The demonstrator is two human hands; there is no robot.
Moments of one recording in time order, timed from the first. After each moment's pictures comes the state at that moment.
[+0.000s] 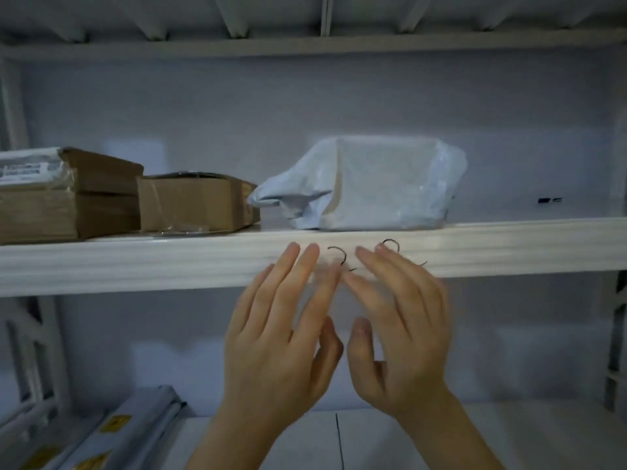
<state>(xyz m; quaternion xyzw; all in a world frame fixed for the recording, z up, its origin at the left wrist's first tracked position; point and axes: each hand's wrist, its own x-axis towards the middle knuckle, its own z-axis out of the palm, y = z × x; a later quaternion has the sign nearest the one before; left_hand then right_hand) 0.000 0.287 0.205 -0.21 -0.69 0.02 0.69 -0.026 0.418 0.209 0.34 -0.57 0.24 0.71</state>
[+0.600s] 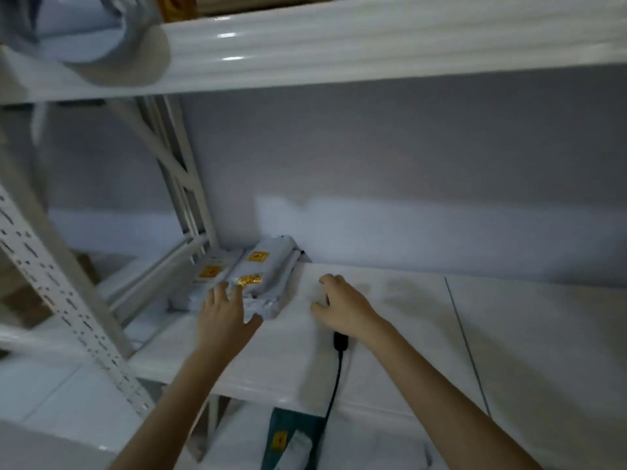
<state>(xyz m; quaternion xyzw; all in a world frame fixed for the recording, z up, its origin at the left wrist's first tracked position) 0.056 -0.020 -0.019 0.20 -0.96 -0.04 0.17 -0.037 0.174 0.014 0.32 -0.91 0.25 -0.07</state>
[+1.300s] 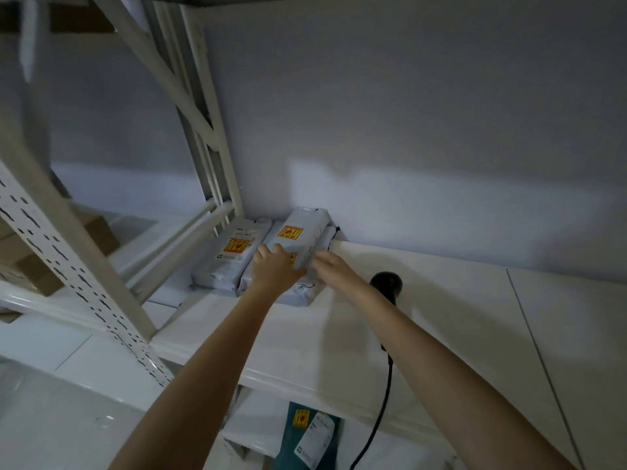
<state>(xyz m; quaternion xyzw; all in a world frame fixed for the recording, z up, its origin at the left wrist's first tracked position) -0.053 -0.070 -0.028 0.30 -0.94 -0.15 0.02 -0.102 0.041 -0.029 0.20 -0.78 0.52 -0.28</state>
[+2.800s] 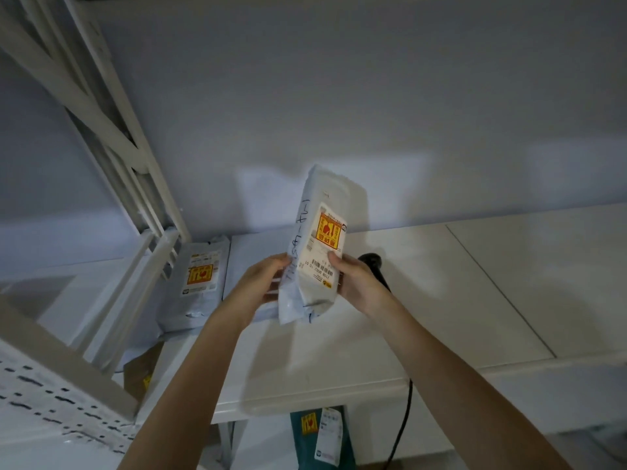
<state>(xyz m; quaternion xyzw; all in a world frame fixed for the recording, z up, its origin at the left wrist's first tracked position) -0.032 -0.120 -0.015 0.12 -0.74 -0.65 -0.10 -0.089 0.057 -0.070 0.05 -0.52 0.82 -0.23</state>
